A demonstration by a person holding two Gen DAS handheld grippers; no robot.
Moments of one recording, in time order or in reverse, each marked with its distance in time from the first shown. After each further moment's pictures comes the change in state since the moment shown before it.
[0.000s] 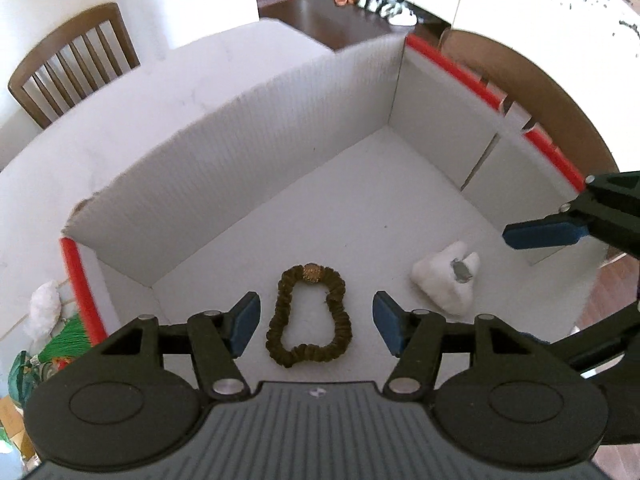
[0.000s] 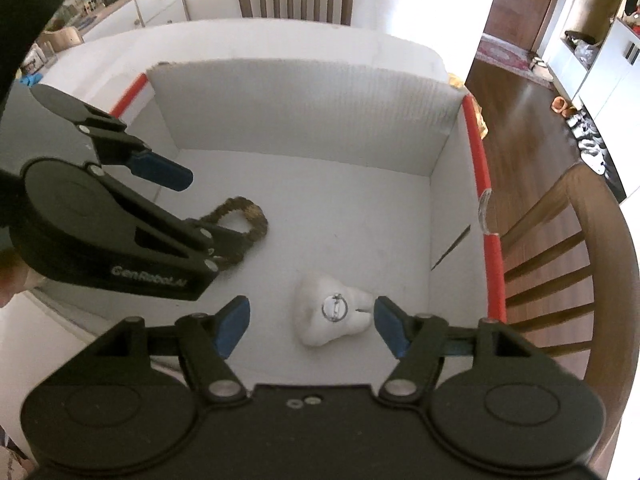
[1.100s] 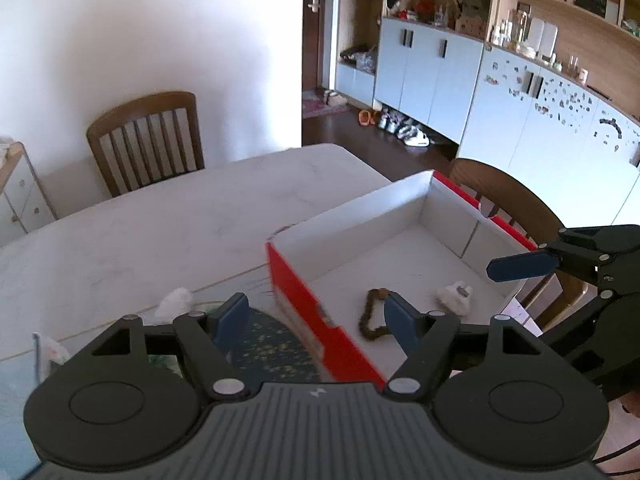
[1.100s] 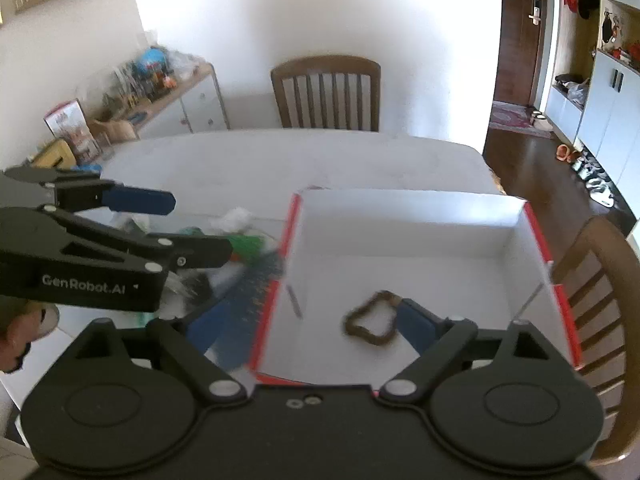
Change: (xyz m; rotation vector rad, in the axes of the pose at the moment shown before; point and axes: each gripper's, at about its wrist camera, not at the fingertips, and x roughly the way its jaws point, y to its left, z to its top) left arm -0.161 0.089 -0.095 -0.085 -0.378 0.014; right arm -0.087 0.120 0.007 0.099 -0.297 0.074
